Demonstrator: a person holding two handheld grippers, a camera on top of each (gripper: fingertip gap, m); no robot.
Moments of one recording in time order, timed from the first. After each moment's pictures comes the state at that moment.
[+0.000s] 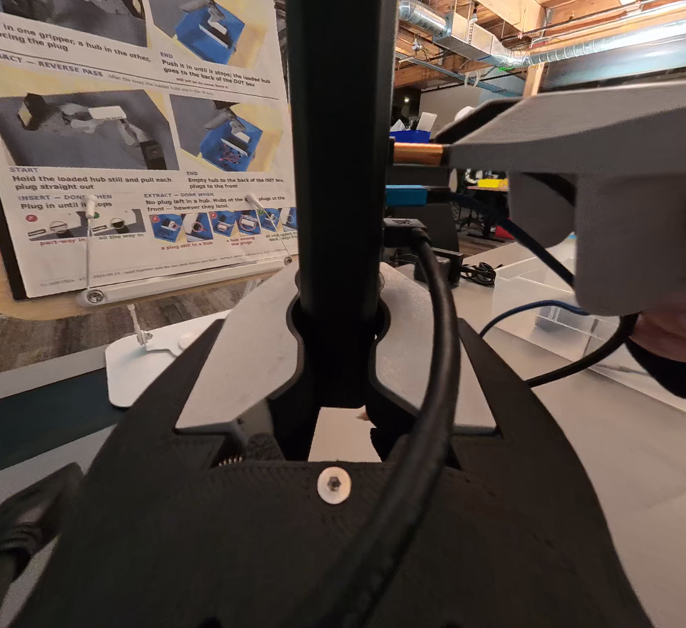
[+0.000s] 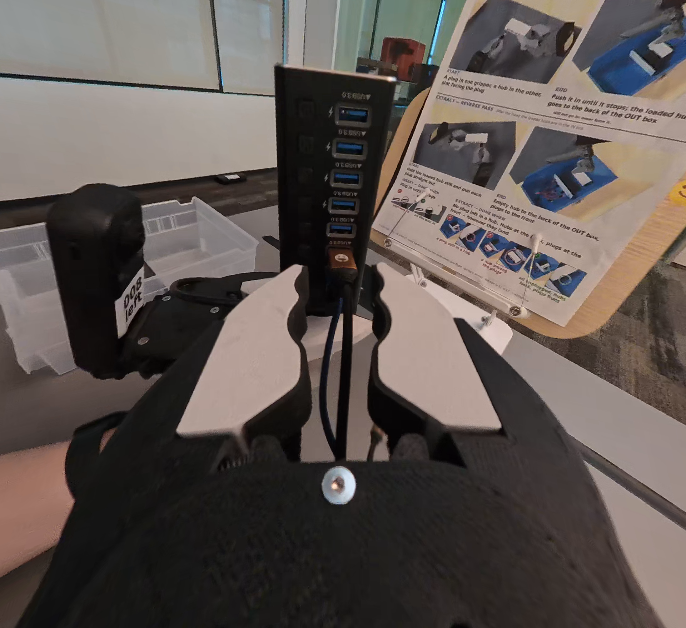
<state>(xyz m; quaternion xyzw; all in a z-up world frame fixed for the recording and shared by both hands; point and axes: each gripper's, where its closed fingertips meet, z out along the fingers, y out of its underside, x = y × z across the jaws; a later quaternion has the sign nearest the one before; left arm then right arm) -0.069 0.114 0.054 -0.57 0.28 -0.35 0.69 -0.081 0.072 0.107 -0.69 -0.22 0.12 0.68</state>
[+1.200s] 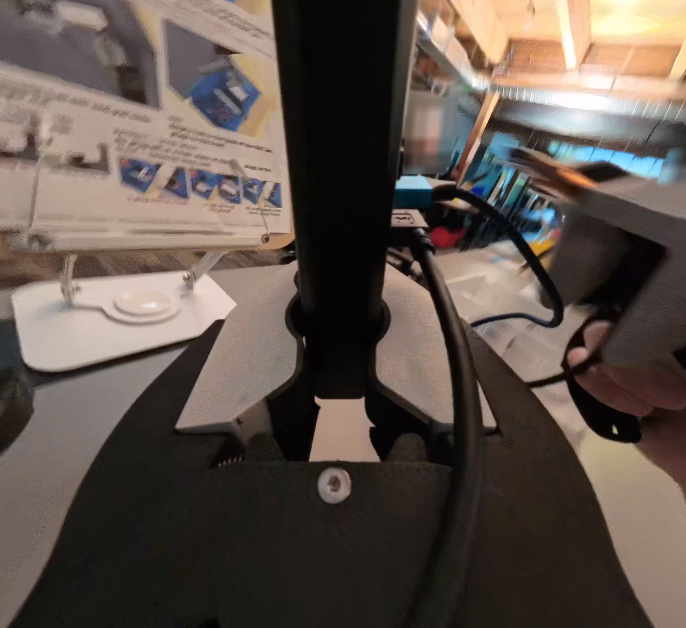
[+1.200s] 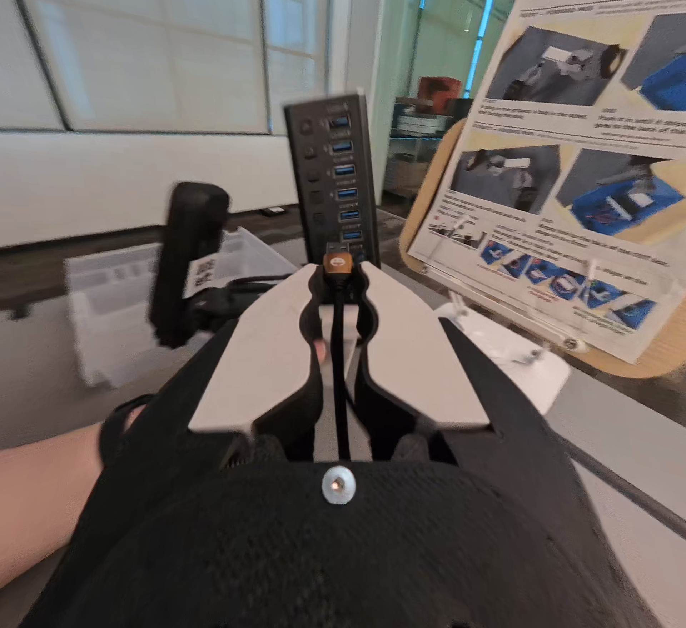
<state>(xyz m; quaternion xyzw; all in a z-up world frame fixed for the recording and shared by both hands) -0.085 0.132 0.057 -0.61 0.23 -0.47 0.59 -0.098 0.066 0.116 -0.65 -0.23 0.19 0.70</state>
